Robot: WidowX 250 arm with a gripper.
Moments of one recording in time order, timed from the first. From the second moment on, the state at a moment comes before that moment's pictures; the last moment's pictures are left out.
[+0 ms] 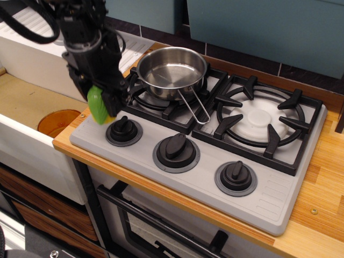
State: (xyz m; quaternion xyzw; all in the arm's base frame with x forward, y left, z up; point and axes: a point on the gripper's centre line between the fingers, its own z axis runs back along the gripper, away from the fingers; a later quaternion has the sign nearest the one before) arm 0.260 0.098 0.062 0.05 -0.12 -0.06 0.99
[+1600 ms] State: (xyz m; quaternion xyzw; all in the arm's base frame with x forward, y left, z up) arm 0.338 0.057 0.108 0.11 -0.11 -0.01 0.99
